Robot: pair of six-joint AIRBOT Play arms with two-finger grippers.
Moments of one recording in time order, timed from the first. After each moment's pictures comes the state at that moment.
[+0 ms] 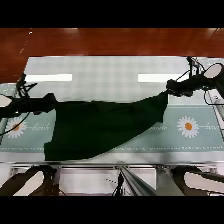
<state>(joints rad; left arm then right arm) 0.16 -1.06 0.69 0.91 -0.91 -1.42 -0.11 -1.41 1.13 -1.17 1.01 1.53</state>
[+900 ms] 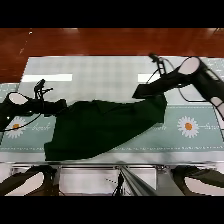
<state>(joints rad) 0.08 -1.18 0.69 0.90 -0.91 -1.35 0.24 -1.39 1.21 -0.95 1.19 1.39</state>
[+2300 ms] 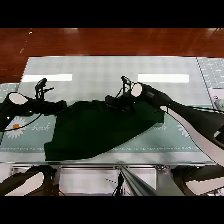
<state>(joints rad) 0.08 -1.18 0.69 0.90 -0.91 -1.24 0.56 -1.68 1.21 -0.89 0.79 1.83</state>
